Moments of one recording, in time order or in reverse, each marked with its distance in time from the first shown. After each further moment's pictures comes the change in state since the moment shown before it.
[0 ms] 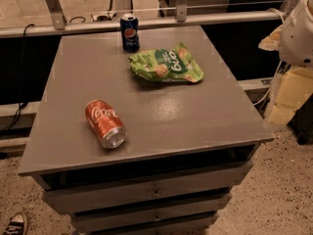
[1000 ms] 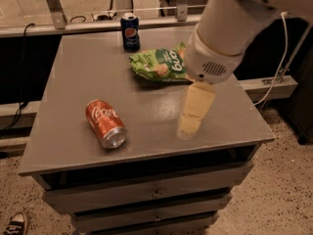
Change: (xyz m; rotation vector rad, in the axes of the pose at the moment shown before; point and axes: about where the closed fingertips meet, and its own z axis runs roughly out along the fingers) arm -0.128 0.033 0.068 -0.133 -0.082 -0.074
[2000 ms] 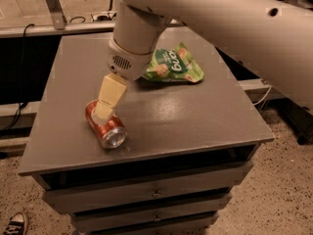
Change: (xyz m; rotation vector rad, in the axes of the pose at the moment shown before) arm -0.134 -0.020 0.077 -0.132 -0.056 0.224
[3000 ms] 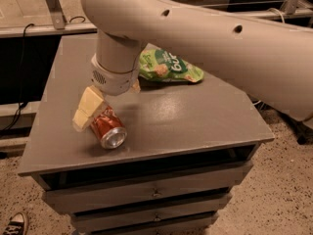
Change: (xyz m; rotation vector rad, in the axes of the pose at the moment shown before) arm -0.014 0.012 0.042 0.058 0.034 0.333
